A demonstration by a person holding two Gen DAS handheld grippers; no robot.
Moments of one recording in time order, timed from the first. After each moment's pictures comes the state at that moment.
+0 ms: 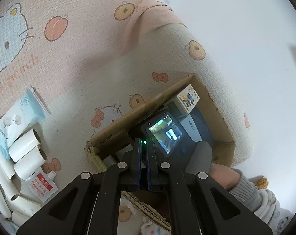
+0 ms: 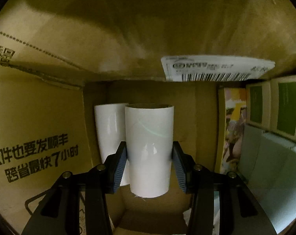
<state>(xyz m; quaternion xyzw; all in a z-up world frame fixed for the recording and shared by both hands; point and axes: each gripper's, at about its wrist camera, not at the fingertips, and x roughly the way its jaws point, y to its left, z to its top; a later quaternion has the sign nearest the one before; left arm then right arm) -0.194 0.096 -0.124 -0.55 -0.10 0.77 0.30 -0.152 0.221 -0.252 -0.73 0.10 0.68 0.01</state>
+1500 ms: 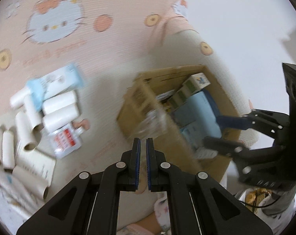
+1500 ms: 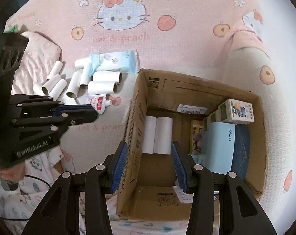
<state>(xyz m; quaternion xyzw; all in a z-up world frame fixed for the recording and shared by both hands) -0.074 0.013 -0.126 -0.51 -0.12 0.82 0.21 -0.059 0.125 -0.059 -0.57 -0.06 0.82 0.02</state>
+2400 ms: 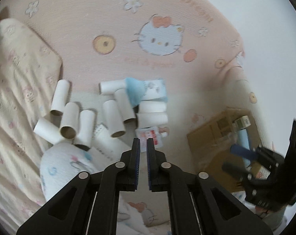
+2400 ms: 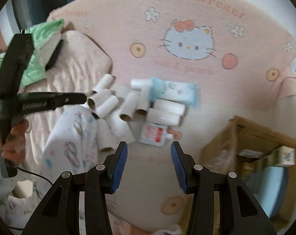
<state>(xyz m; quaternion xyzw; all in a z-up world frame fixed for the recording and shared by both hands) -0.034 -0.182 -0.125 -0.48 -0.20 0.85 0.04 -0.083 -0.002 -0.079 -0.48 -0.05 0.87 -0.10</state>
